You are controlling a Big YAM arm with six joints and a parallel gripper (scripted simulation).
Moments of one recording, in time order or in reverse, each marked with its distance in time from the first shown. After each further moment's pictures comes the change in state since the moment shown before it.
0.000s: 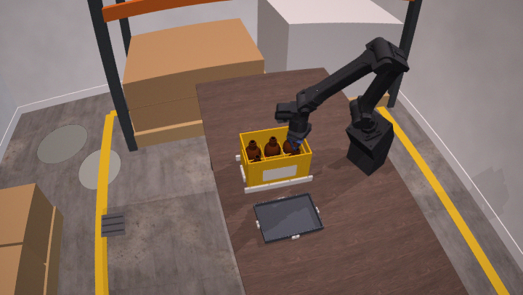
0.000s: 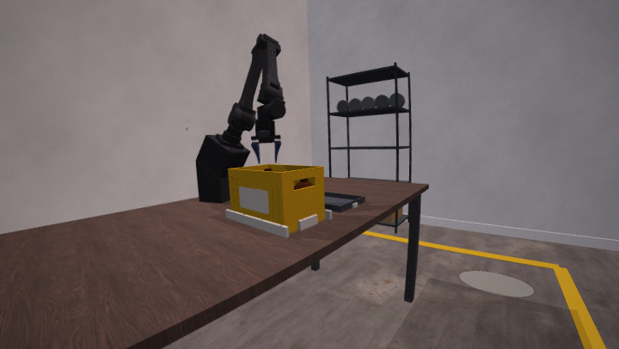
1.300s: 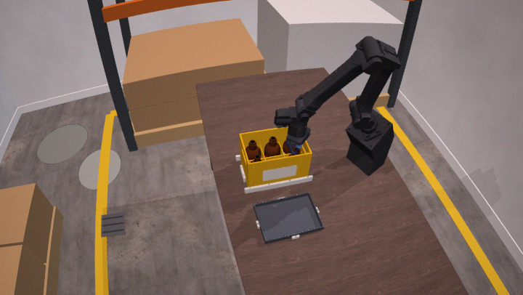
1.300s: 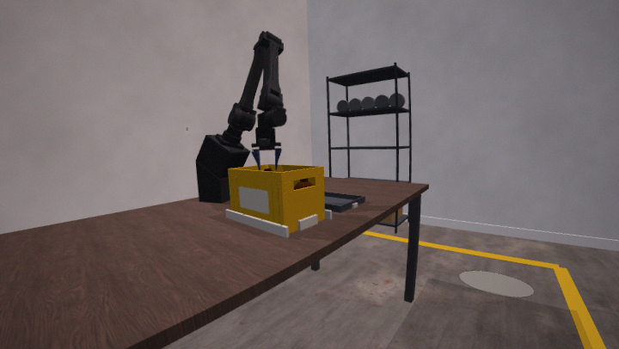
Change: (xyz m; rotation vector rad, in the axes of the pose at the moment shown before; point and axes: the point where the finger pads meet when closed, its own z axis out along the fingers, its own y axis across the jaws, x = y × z) arm -0.001 0.000 0.026 0.000 0.000 0.001
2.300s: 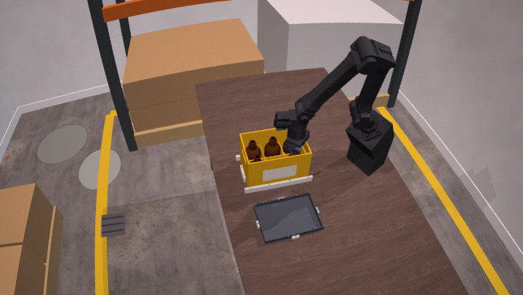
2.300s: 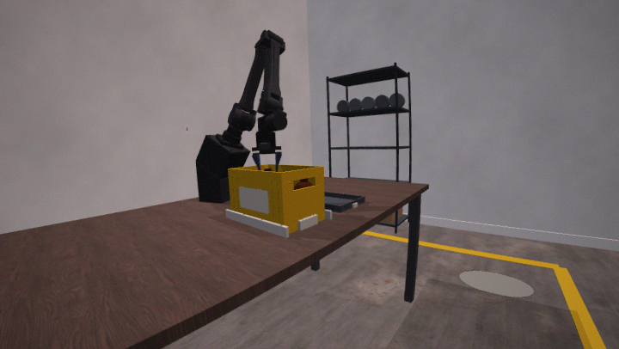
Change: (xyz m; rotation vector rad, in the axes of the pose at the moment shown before) arm -0.001 0.001 0.014 -0.003 -0.004 -0.002
